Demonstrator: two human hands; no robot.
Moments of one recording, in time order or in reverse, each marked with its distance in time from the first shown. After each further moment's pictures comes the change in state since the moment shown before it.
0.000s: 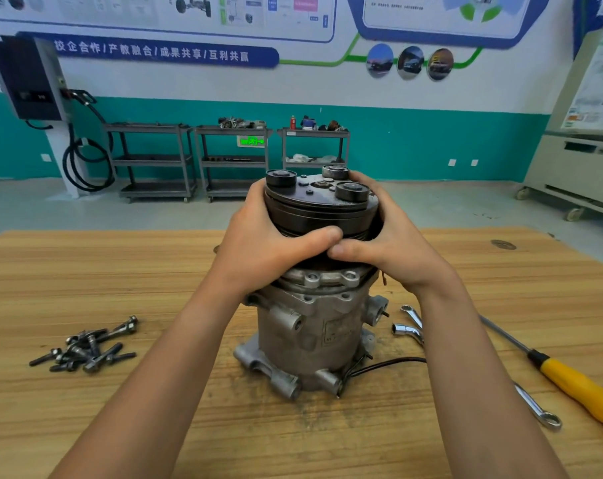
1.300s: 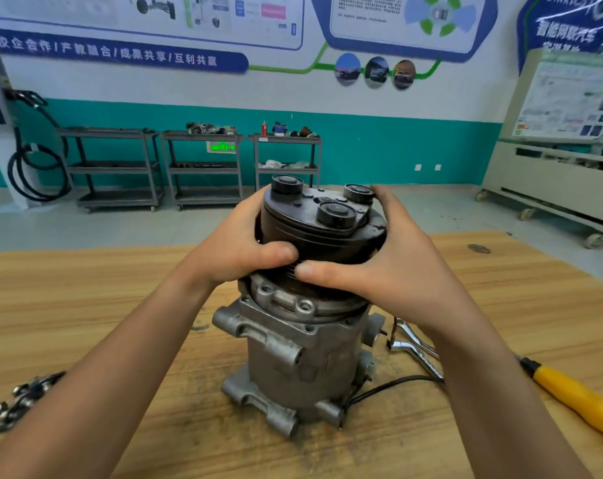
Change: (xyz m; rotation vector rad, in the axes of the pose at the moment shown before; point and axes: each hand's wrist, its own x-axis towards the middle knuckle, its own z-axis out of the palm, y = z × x) left_hand 0.042 -0.017 -0.019 -0.170 -0.482 0.156; right_hand -0.021 -0.040 0.027 -0.344 0.281 0.121
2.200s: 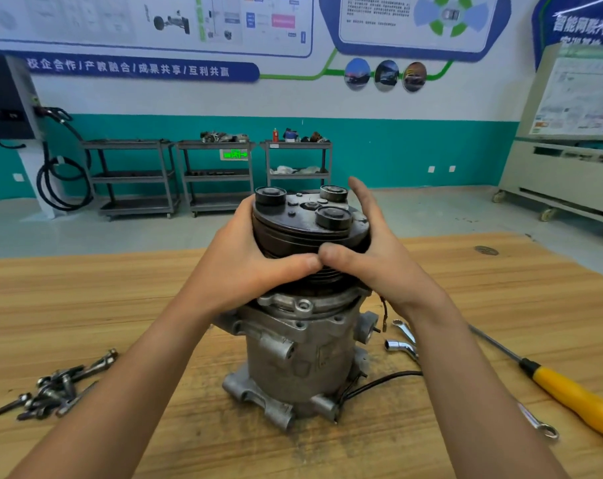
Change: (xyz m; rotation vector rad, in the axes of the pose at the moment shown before) left_hand -0.021 0.014 0.022 0.175 0.315 -0.089; right_hand 0.025 0.030 -0.002 0.398 -0.236 -0.033
